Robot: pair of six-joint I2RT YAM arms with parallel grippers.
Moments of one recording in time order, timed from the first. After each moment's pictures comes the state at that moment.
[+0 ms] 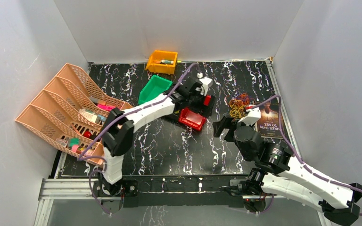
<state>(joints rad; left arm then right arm) -0.84 1.99 1.63 -0.43 0.12 -0.26 1.06 0.61 0.71 -0.56 0.72 0.73</state>
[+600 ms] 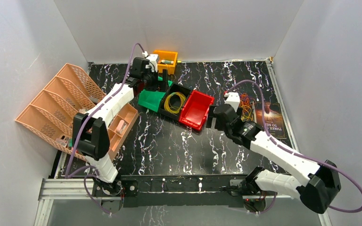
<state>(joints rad) -0.38 1.70 1.47 -0.43 0.12 -0.19 0.84 1.03 0.80 -0.52 0.56 0.62</state>
